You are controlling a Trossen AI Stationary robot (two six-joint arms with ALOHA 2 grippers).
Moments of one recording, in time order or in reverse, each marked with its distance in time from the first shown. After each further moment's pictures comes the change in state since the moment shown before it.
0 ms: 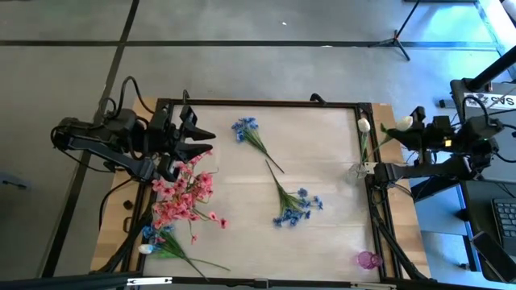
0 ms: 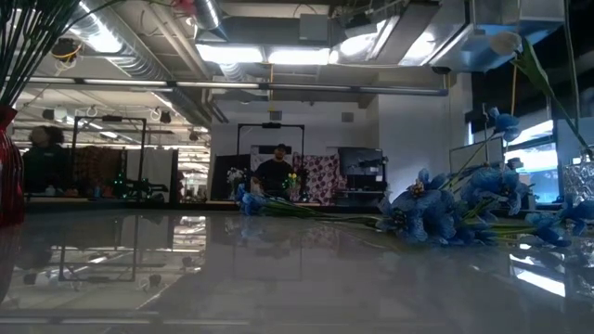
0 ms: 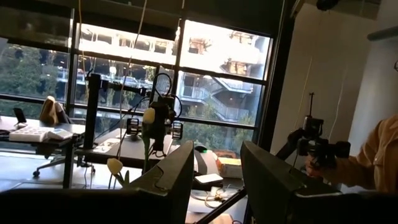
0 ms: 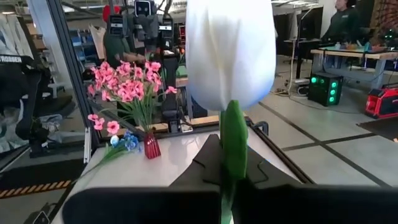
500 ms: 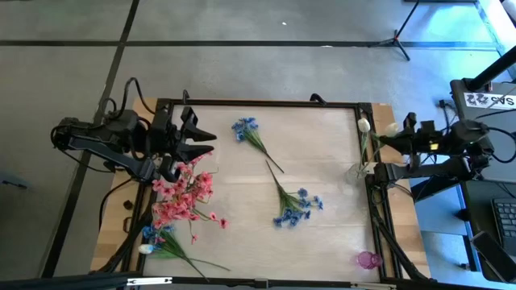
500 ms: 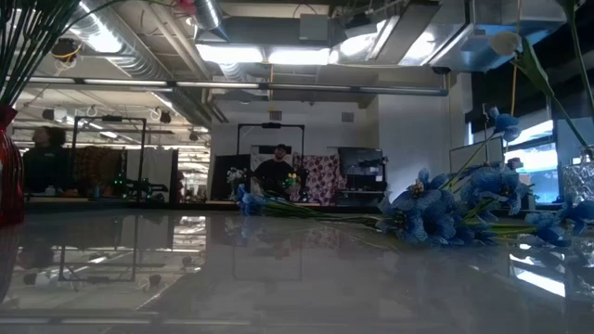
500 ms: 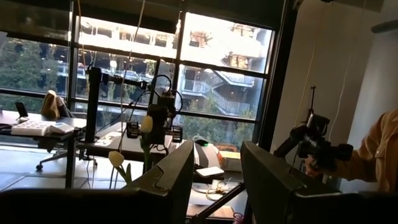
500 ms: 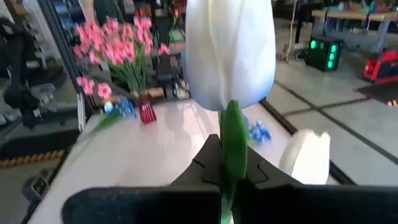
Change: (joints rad) left arm 0.000 0.000 0.000 -0.029 0.000 0.000; right arm 0.000 -0.008 -0.046 -0.127 0.009 0.047
